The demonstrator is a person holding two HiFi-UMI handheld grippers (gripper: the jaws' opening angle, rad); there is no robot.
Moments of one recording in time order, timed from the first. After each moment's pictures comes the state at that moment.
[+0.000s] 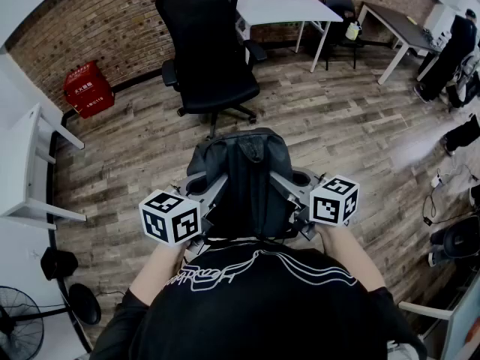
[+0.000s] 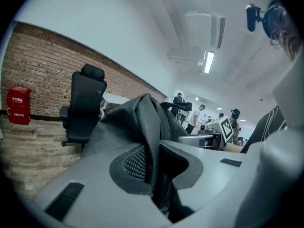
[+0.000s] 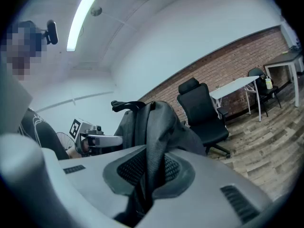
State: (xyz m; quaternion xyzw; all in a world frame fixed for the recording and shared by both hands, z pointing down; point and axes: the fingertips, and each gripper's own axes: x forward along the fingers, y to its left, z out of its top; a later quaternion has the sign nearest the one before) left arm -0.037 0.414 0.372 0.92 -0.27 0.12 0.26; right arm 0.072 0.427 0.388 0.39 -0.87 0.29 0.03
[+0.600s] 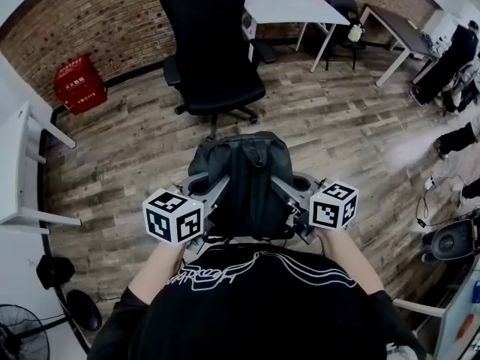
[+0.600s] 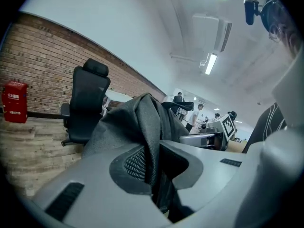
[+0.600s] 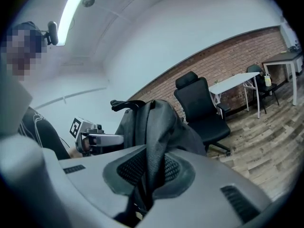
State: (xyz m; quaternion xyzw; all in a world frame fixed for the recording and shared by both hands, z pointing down) left arm -0.095 0.335 0.392 0.92 -0.25 0.13 0.27; right arm 0.013 0.357 0.405 0.41 -0.86 0.31 0.05
